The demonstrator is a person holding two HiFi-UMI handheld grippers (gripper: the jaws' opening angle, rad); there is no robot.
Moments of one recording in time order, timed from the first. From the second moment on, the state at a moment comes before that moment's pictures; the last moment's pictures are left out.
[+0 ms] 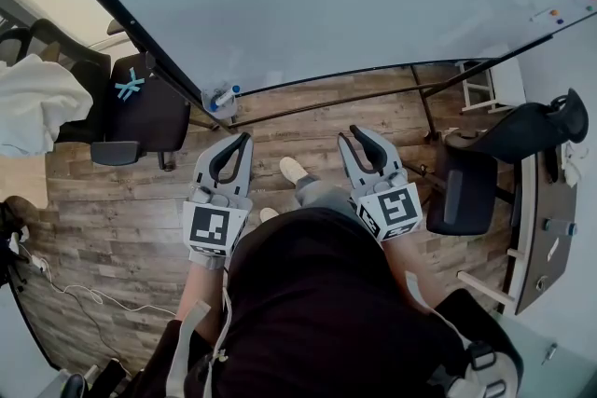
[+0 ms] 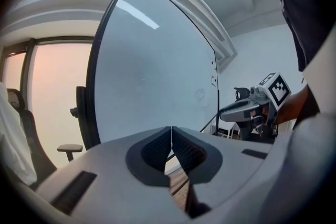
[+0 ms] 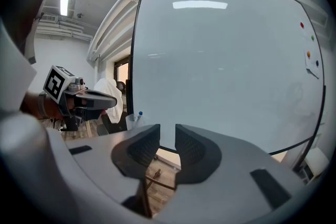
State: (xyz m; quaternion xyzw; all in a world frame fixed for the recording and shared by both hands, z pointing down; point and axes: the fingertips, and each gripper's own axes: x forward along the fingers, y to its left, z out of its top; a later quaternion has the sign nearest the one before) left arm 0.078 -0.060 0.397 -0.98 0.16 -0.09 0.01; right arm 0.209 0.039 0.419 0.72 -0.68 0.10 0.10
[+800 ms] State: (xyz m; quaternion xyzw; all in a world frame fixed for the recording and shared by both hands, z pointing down) left arm 0.087 -0.061 0.400 -0.98 0.17 -0.09 0.01; right arm 0.220 0.037 0.417 0.72 -0.68 0.10 0.10
